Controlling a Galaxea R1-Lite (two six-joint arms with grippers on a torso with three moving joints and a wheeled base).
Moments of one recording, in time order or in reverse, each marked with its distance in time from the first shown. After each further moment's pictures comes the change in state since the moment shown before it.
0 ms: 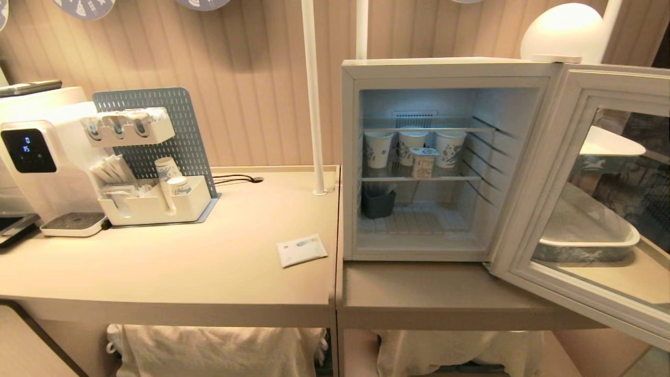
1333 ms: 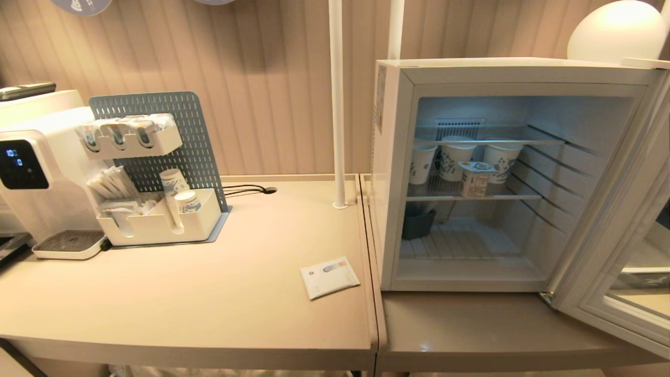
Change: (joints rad) left arm 0.000 0.000 -0.001 0.000 0.001 0.000; right arm -0.001 0.000 0.000 -0.003 -0.001 0.000
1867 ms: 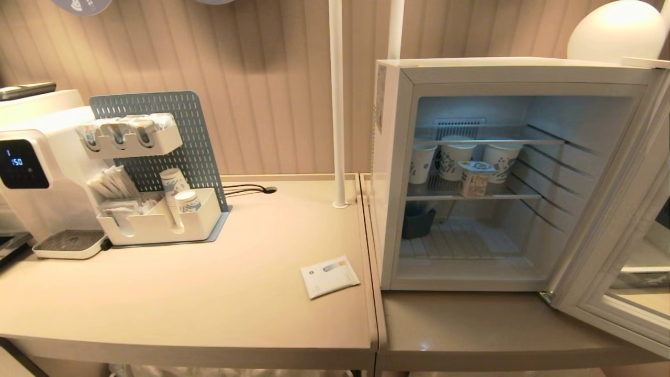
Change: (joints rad) left arm 0.000 0.000 0.001 0.000 0.000 -0.009; right arm 0.026 0.411 -0.468 0.103 0.025 0.094
